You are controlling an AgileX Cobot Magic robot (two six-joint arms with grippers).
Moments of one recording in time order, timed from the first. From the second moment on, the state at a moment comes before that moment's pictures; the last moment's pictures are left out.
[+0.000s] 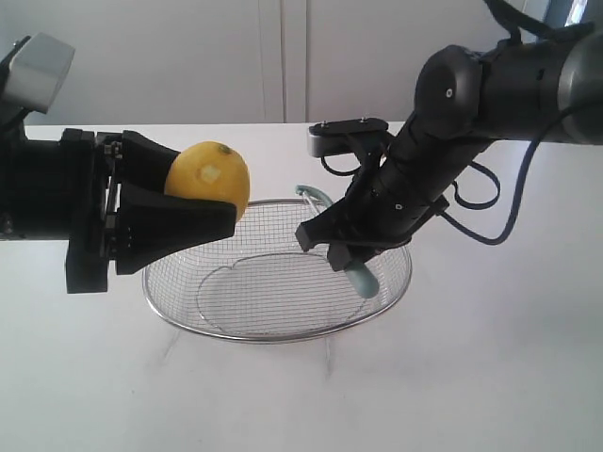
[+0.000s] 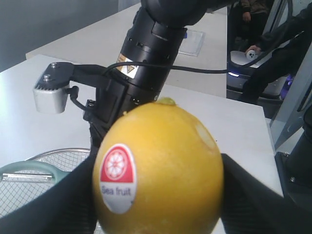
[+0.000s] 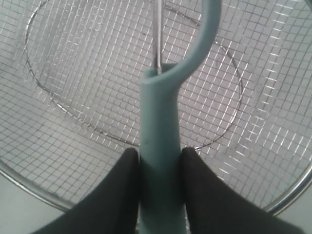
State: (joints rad) left arm -0.28 1.31 -0.70 -1.66 1.09 1.99; right arm 0.49 1.77 -1.24 0.29 0.78 -0.18
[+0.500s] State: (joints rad) left arm -0.28 1.31 -0.70 -1.66 1.09 1.99; right arm 0.49 1.87 -1.24 0.29 0.68 -0.18
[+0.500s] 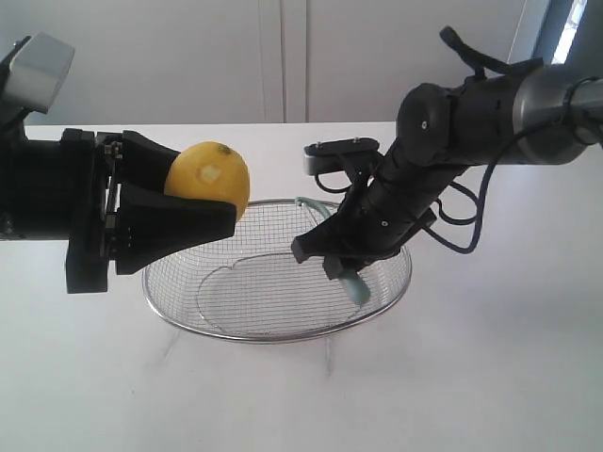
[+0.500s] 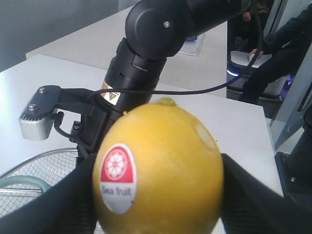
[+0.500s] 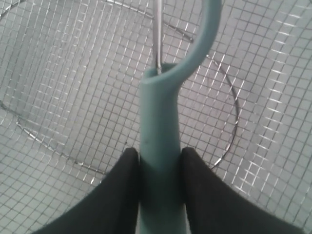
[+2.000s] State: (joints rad) left arm -0.28 1.31 -0.70 -1.66 1.09 1.99; right arm 0.49 1.91 -1.24 0.26 0.65 -0.15
